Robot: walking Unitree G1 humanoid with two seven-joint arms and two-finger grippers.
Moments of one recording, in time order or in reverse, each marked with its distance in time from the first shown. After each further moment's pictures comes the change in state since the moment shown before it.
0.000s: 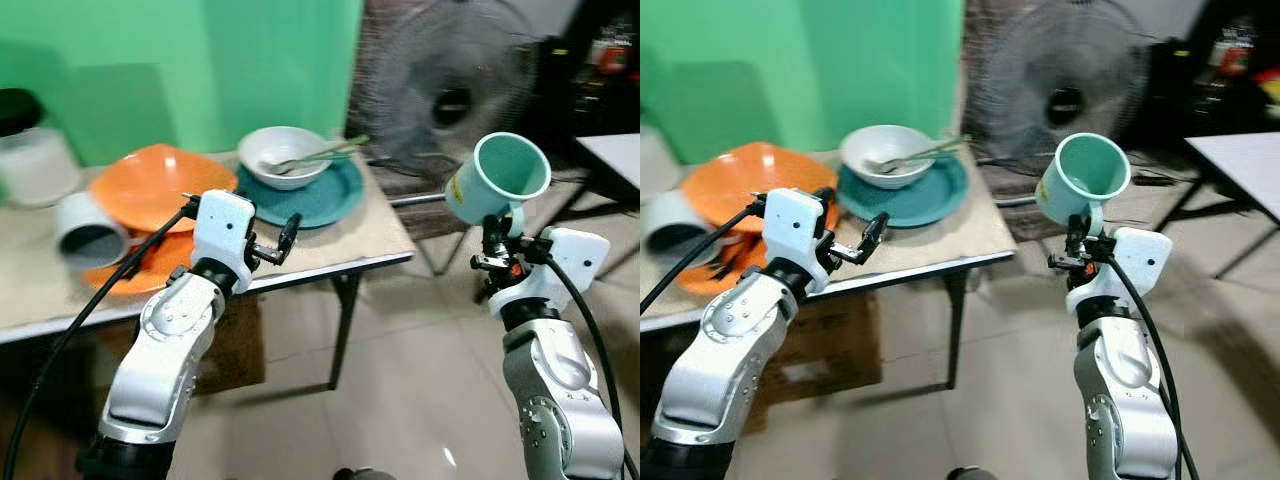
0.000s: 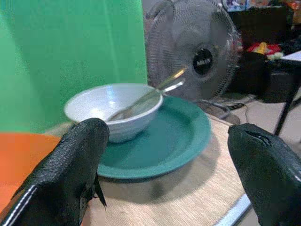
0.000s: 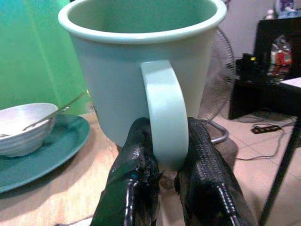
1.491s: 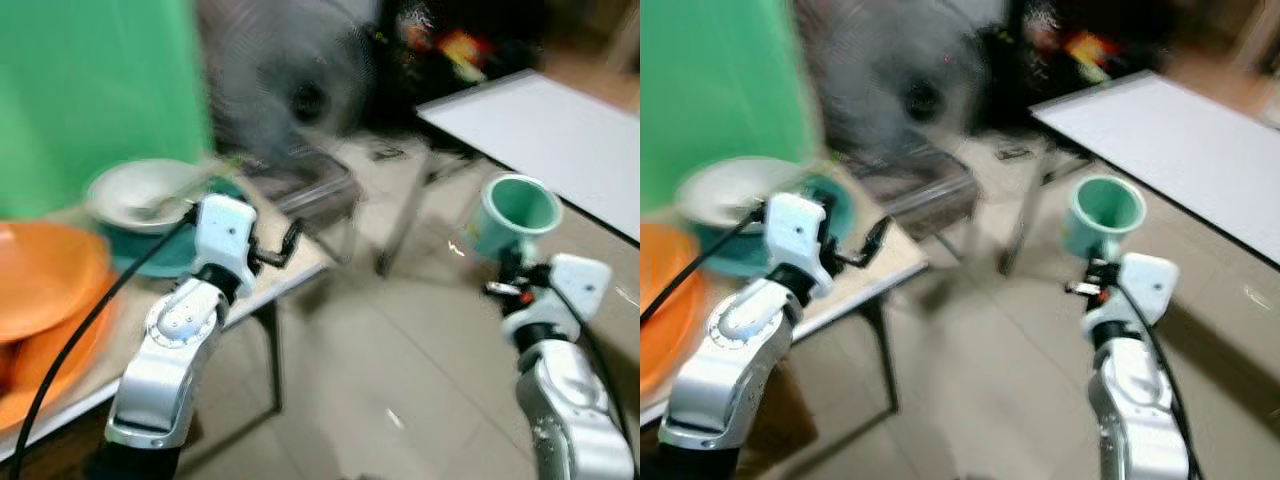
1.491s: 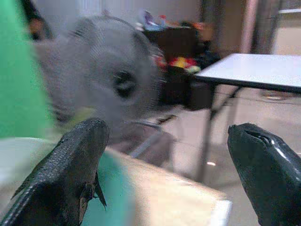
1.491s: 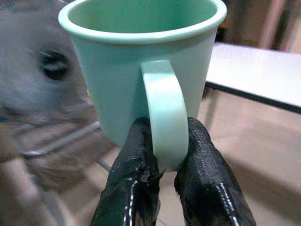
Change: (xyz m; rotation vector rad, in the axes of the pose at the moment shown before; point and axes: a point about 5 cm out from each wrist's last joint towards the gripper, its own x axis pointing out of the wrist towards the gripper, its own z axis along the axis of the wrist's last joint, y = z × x) left arm -0.001 -0.005 -0.001 0.027 -0.030 -0.022; right arm -0.009 -0.023 -0.021 -0.069 0.107 -0.121
